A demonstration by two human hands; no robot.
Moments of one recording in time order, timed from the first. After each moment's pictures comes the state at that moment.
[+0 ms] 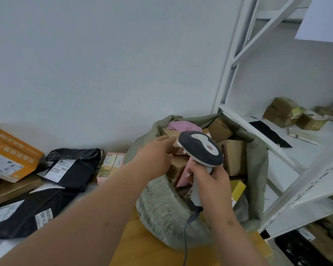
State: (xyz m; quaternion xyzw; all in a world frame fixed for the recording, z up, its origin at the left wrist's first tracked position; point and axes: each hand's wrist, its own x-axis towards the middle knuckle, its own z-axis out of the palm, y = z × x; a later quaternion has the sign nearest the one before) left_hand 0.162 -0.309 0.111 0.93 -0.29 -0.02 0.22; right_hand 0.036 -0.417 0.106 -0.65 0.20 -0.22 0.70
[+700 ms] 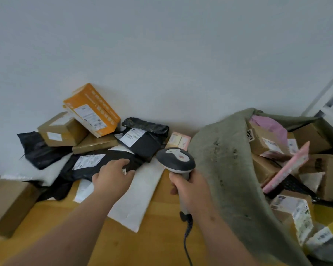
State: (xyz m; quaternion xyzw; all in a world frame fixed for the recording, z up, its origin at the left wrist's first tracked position) left_hand 0.127 -0.043 0.007 0.95 0.18 -0.04 0.24; right_hand 0.093 -0.248 0.039 -0.79 0.08 0.08 0.61
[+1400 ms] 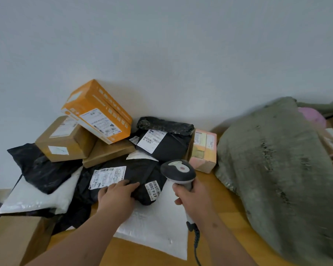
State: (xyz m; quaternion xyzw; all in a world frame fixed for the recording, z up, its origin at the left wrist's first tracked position) left_hand 0.190 0.088 -0.070 0.97 0.04 -0.20 0.09; right_hand 0.162 -0.117 -0.025 -0.77 0.19 0.11 0.59
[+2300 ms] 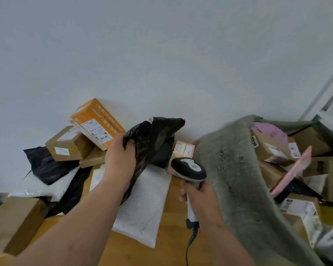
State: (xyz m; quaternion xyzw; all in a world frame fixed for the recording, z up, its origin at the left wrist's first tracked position) left_hand 0.148 -0.043 0.084 0.79 0.16 0.17 0.56; right_hand 0.097 -0.226 0.026 -0.70 0.15 0.03 0.70
